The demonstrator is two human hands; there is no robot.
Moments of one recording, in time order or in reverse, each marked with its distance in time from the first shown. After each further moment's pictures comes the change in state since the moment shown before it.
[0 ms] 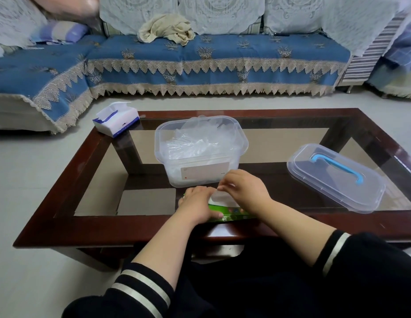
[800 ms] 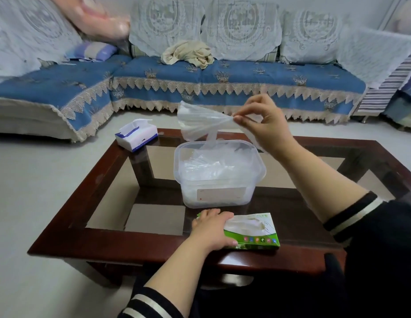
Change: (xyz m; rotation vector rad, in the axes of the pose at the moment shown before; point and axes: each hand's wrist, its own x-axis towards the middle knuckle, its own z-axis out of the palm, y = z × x) left_hand -0.002 -0.003 -0.001 0.044 -0.060 0.039; right_hand 0.114 -0.057 -0.123 0.396 0.338 -0.255
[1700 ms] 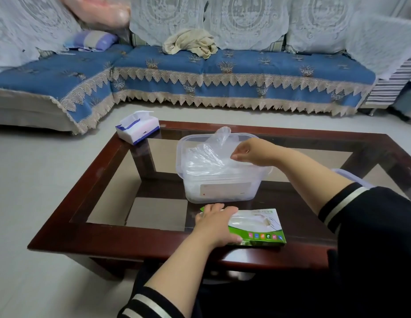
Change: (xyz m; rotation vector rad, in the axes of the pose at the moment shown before) left_hand 0.004 -0.003 -0.001 0.015 -0.014 0.017; right_hand -0.008 0.062 0.038 -0.382 -0.729 0.334
